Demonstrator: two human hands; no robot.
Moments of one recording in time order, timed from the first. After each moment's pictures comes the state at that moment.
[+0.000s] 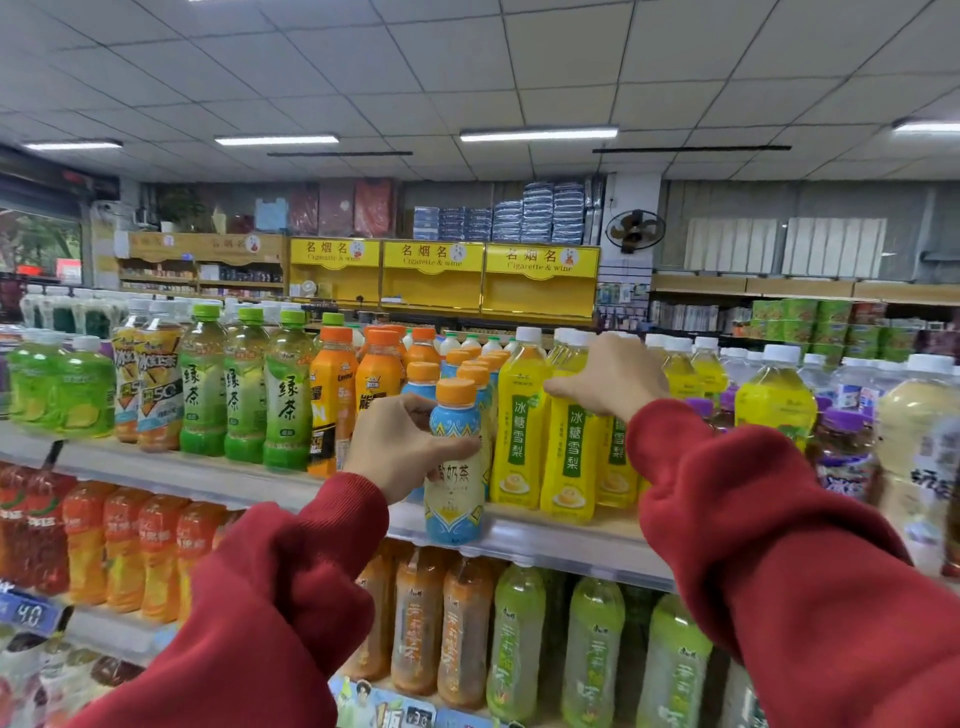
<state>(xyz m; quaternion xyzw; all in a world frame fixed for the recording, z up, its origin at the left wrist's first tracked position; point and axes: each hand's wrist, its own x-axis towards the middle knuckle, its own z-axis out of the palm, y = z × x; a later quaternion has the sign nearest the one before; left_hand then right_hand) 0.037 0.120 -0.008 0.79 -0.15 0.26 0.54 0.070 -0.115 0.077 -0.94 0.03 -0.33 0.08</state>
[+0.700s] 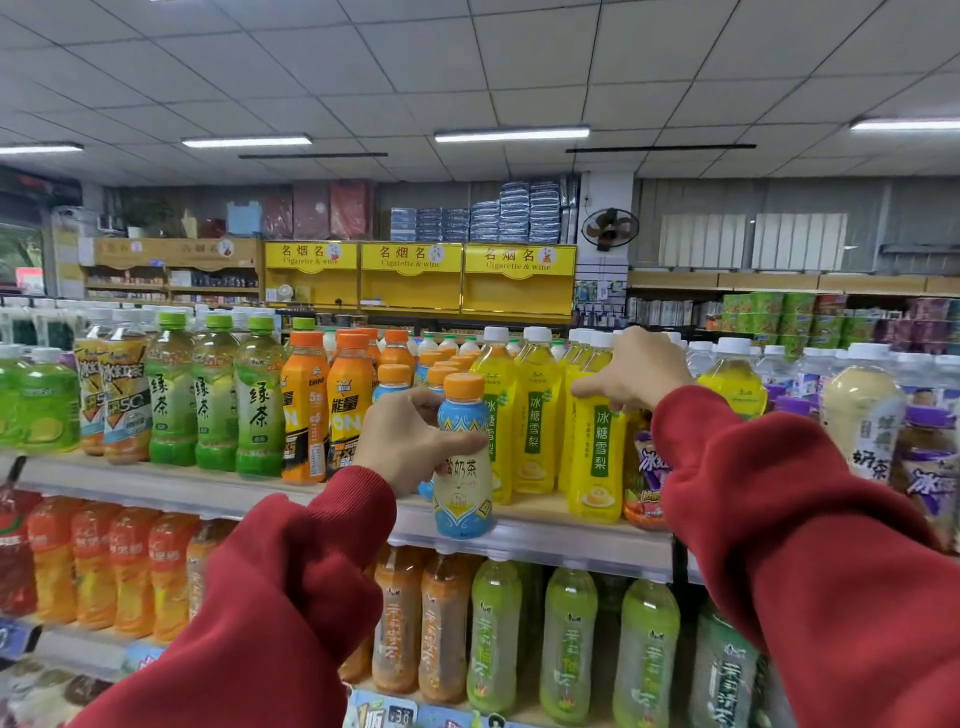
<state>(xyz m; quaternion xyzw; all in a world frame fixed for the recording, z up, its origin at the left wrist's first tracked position) 0.037 0.087 0.001 0.80 -0.16 0.24 0.53 0.045 -0.168 0.086 -0.94 0.06 -0.31 0.09</state>
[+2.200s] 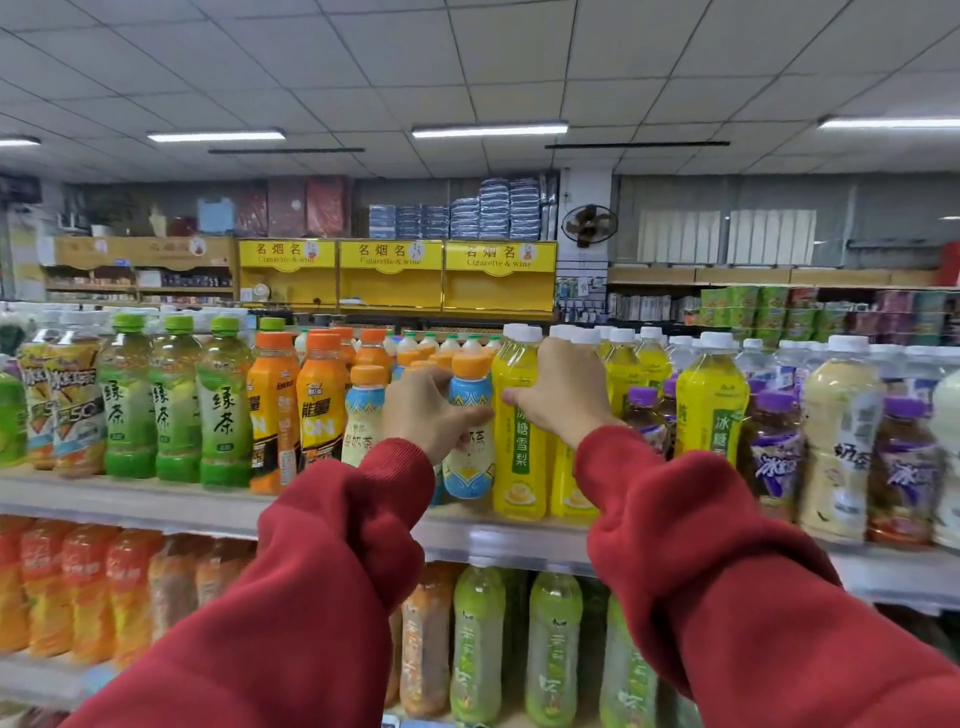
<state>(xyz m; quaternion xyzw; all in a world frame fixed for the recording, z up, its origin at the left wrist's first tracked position) 0.072 0.043 0.017 0.81 -0.14 0.30 0.48 0.062 -0.114 0.050 -0.89 0.00 -0.42 0.16</state>
